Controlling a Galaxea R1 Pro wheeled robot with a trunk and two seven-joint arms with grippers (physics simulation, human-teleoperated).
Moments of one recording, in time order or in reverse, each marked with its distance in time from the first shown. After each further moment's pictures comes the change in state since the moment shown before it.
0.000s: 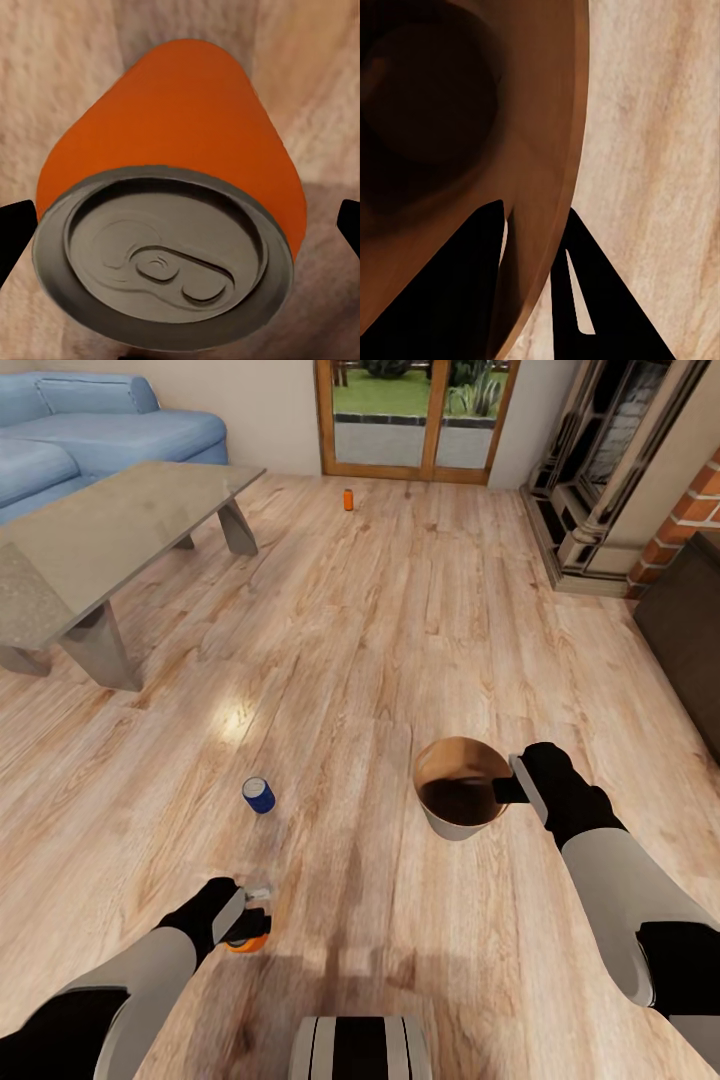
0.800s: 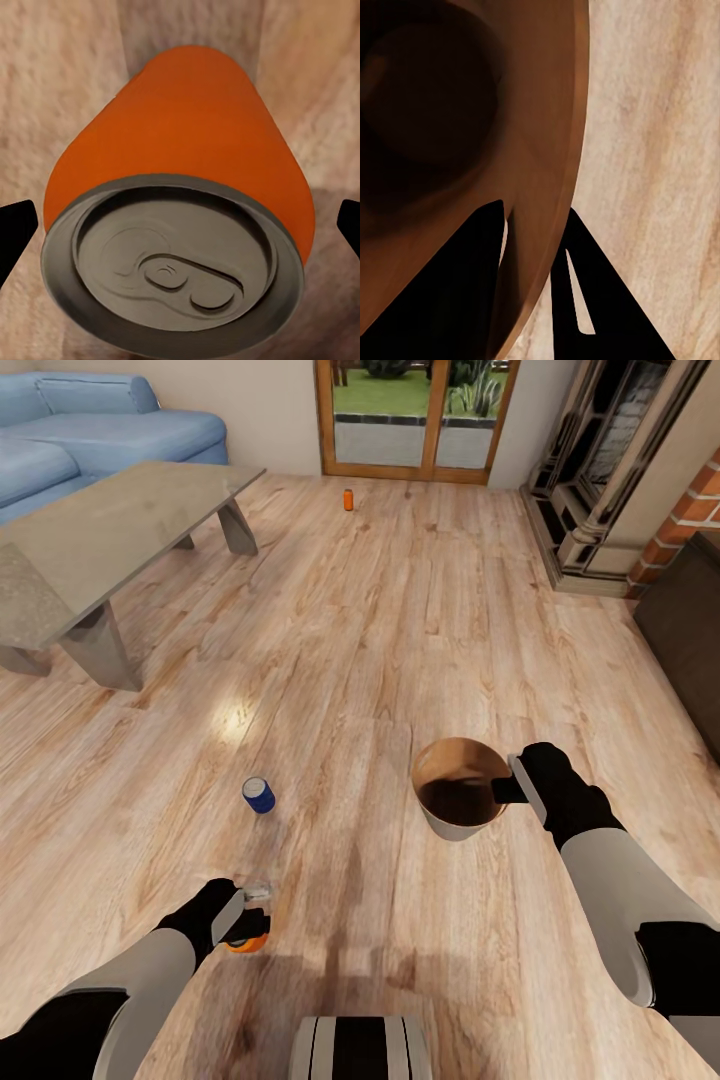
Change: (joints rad) left arm 0.004 0.002 0.000 0.000 -0.002 -0.019 0.000; right arm 0.000 0.002 0.008 0.001 0.000 0.000 0.000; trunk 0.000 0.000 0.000
